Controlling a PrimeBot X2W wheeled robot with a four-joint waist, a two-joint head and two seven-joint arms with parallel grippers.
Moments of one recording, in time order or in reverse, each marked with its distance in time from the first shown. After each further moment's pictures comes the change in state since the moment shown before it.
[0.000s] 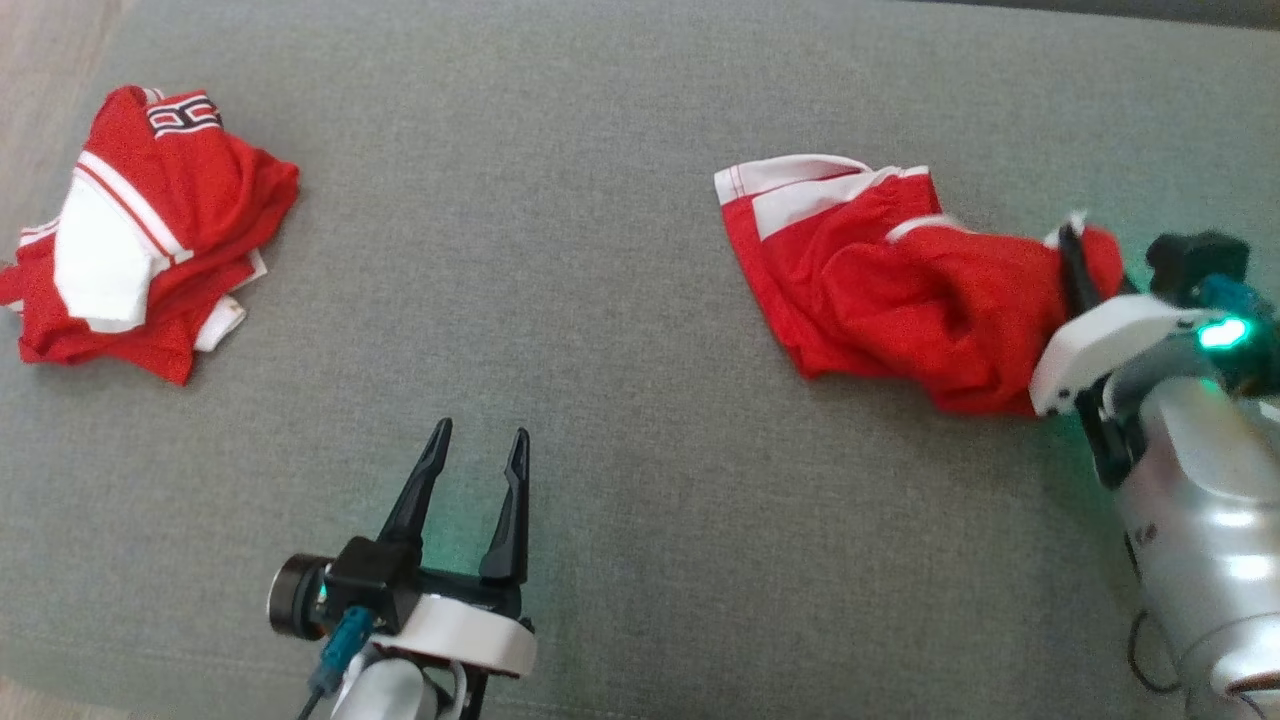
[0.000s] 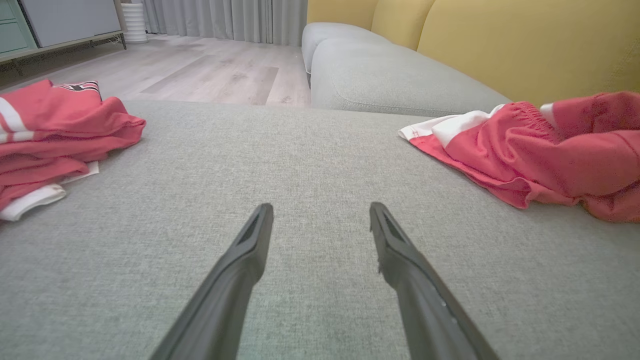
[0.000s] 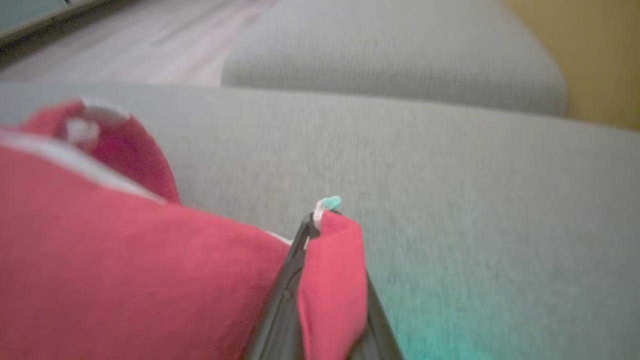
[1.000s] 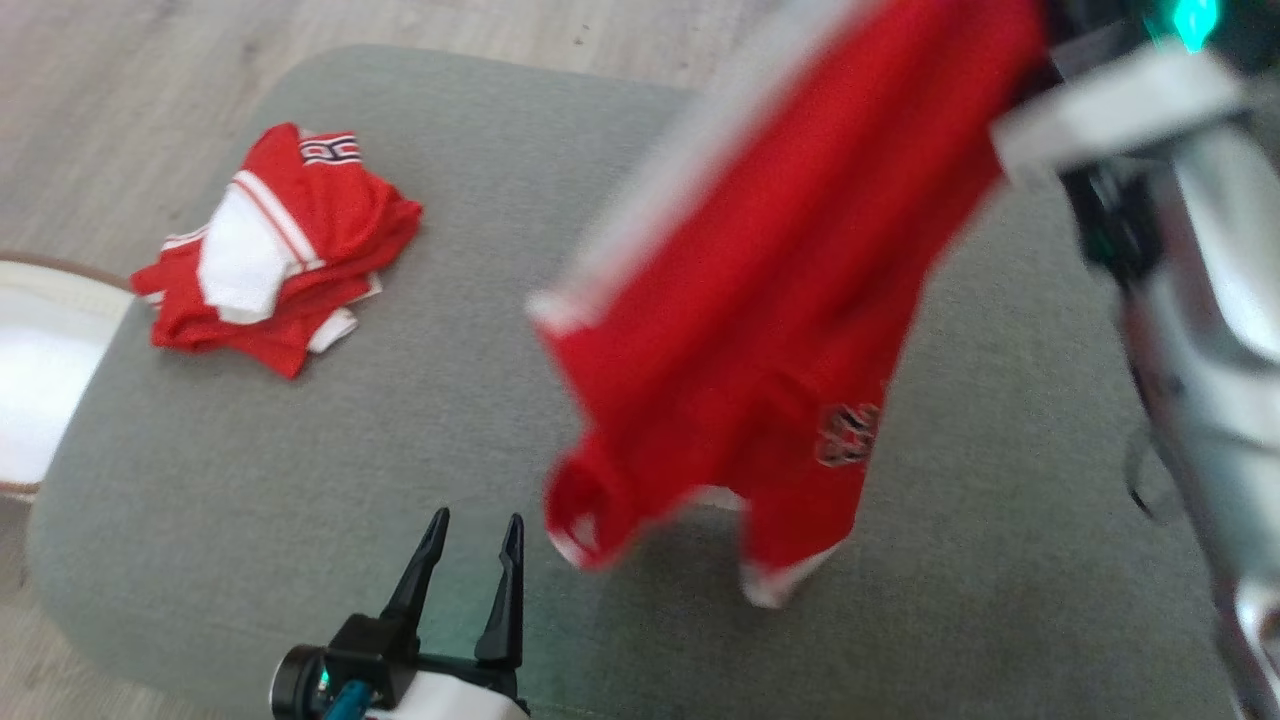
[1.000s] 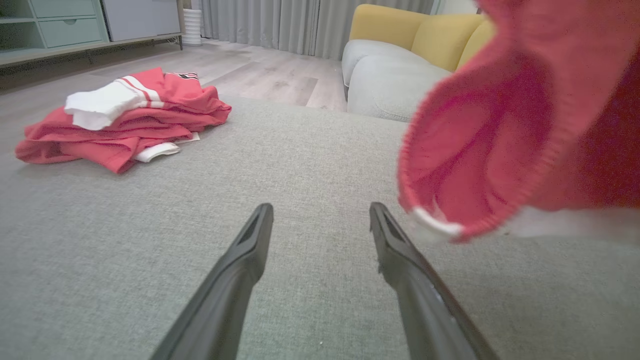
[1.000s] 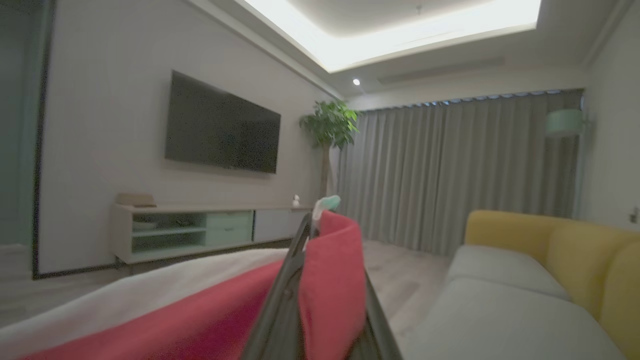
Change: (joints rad) left arm 0.121 0.001 0.004 0.020 -0.030 -0.005 0.000; right arm -0.213 -0.026 0.302 -0.531 0.241 0.000 -0.056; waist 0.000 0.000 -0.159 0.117
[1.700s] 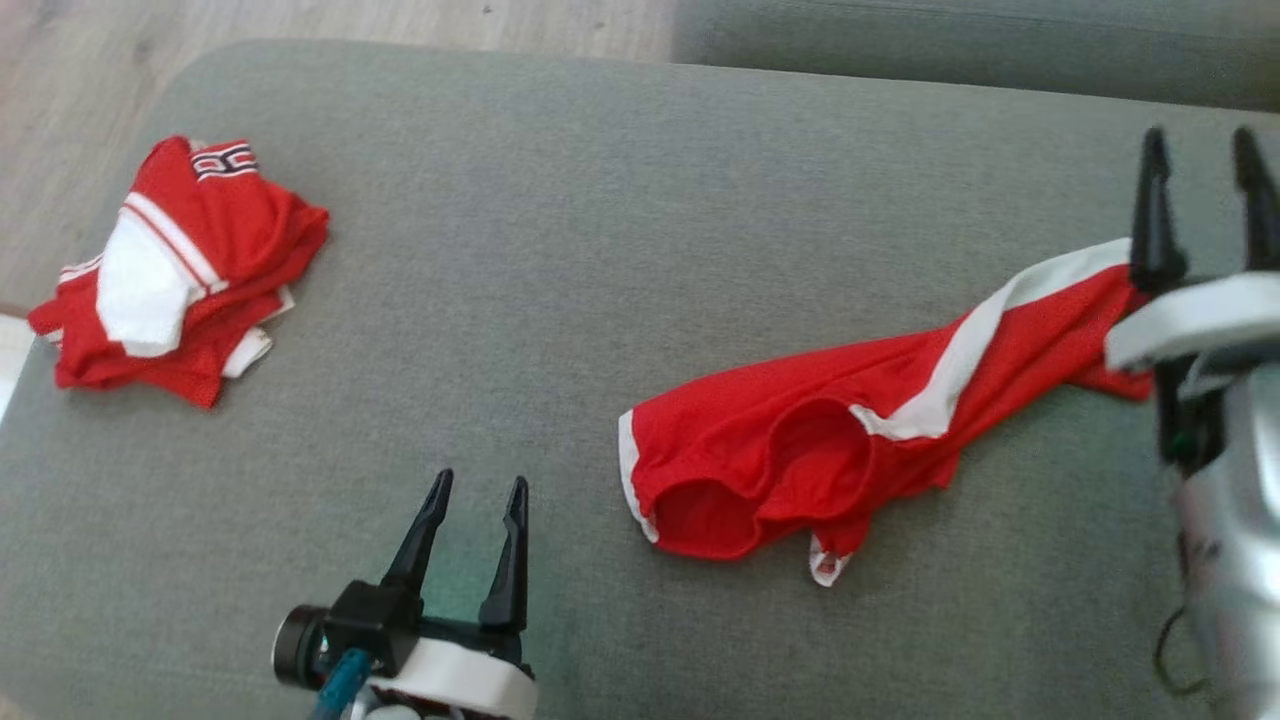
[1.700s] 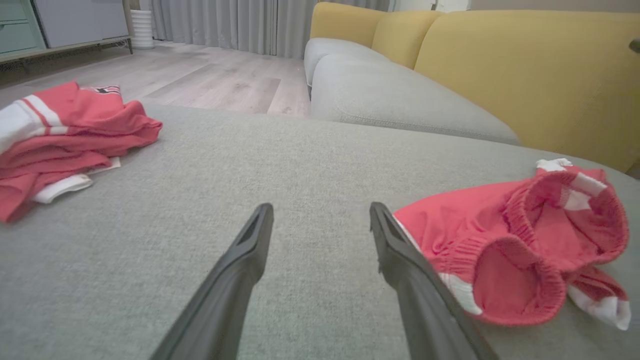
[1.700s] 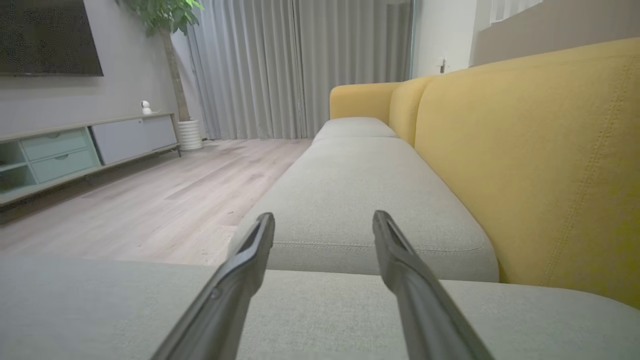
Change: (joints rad) left arm -0.049 0.000 -0.006 -0.017 0.000 -0.005 0.000; right arm 0.358 -0.002 -0.410 0.112 -0.164 0.000 0.002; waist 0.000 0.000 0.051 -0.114
